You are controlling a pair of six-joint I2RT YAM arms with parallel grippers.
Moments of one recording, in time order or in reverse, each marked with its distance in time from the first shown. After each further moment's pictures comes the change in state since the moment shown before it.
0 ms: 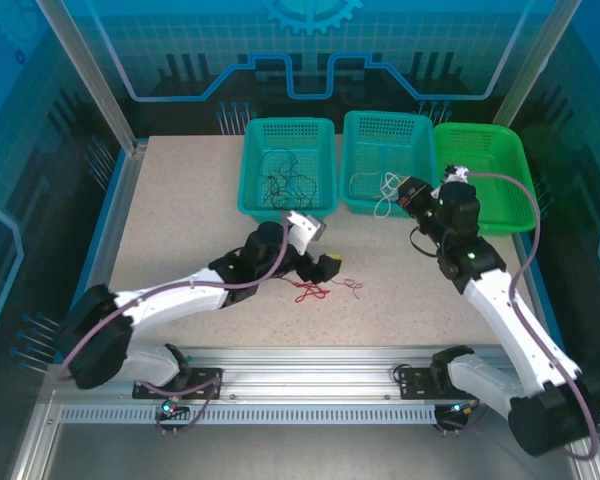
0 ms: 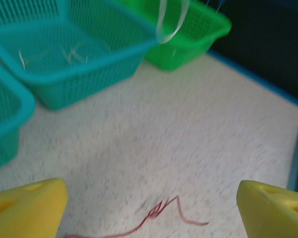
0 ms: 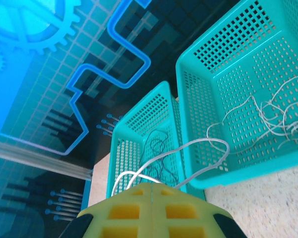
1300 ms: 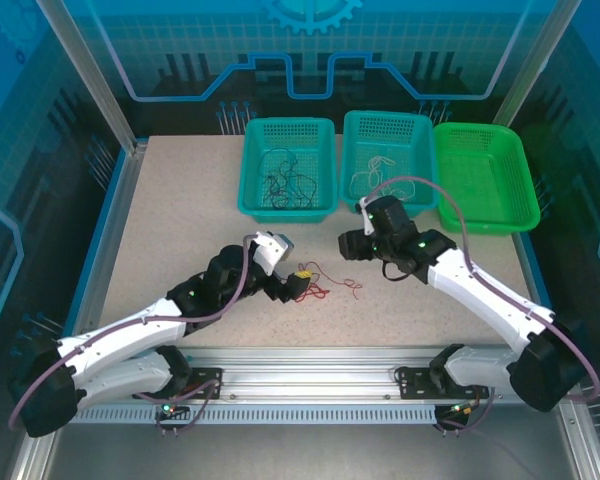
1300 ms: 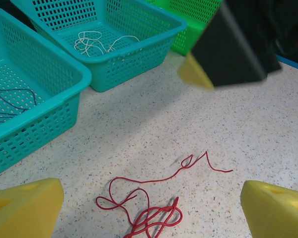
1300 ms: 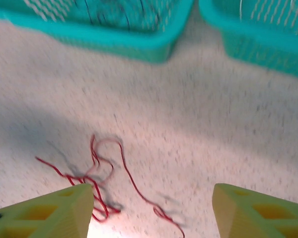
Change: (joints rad) left arm 0.000 -0.335 -0.210 -0.158 -0.121 0.109; right arm 0.352 0.208 0.078 -0.474 0.035 -0.576
